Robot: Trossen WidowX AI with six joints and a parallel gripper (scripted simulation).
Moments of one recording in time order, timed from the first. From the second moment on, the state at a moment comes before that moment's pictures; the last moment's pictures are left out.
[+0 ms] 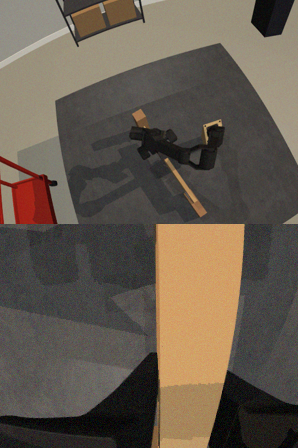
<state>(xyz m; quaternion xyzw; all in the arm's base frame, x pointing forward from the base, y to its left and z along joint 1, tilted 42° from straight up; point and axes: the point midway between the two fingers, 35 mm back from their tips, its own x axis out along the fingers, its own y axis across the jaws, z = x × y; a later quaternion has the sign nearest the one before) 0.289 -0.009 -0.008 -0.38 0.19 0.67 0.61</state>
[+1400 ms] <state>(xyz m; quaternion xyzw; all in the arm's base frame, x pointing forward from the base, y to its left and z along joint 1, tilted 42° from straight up) 0.291 -0.014 -0.013 -0.38 0.19 0.67 0.61</state>
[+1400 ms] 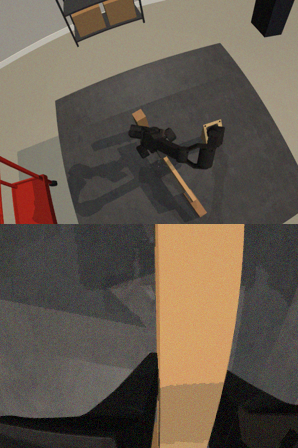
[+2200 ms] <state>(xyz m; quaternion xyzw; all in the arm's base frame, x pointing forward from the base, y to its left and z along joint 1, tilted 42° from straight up) 0.293 -0.020 -0.016 -0.38 0.19 0.67 0.61</state>
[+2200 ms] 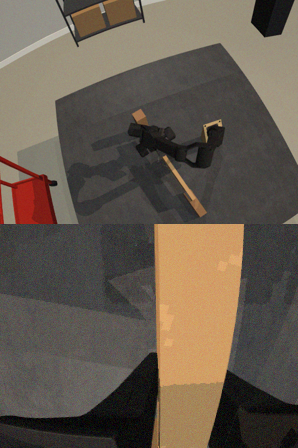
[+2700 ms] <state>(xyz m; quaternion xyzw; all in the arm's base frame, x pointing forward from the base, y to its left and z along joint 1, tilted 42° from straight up) 0.294 -0.022 -0.019 -0.38 0.19 0.67 0.61</state>
